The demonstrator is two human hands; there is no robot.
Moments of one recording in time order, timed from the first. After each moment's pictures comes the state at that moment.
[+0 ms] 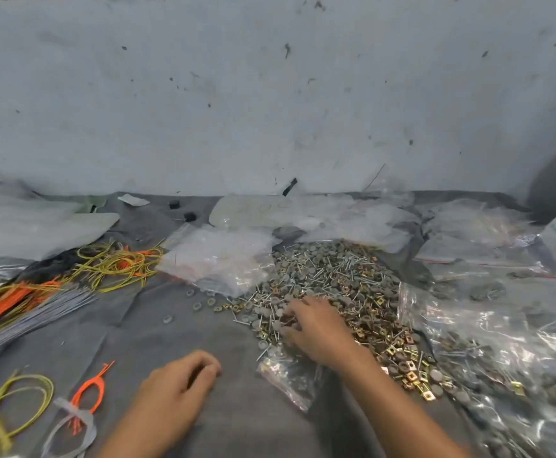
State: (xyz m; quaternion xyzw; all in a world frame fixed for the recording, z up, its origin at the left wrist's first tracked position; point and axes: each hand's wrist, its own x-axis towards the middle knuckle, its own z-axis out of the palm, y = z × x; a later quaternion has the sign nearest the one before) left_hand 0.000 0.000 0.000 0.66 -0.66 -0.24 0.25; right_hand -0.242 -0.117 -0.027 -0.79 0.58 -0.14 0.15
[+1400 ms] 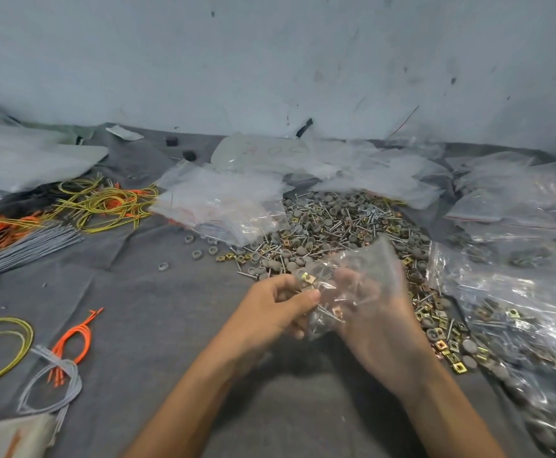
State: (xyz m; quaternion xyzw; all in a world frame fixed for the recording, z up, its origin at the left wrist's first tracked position) left_hand -0.093 -0.071 -0.041 0.45 -0.51 -0.59 0.43; right_hand -0.274 -0.067 -0.046 -0.36 0.31 -0.50 0.73
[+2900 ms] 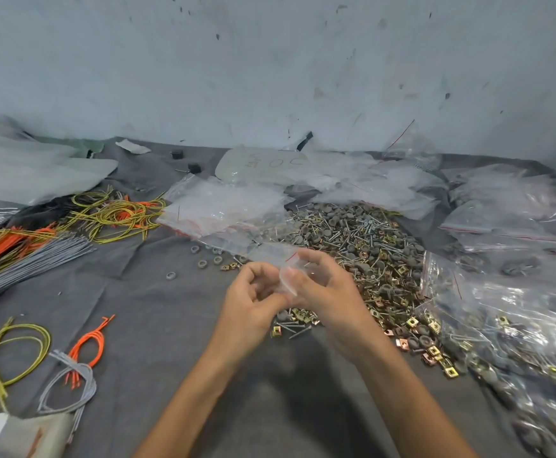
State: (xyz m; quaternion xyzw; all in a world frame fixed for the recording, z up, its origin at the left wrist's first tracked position) left_hand -0.081 -0.062 -0.022 0.42 -0.46 -0.52 0.59; right_hand -0.218 -0.084 -0.018 -0.51 0.45 -0.50 0.54
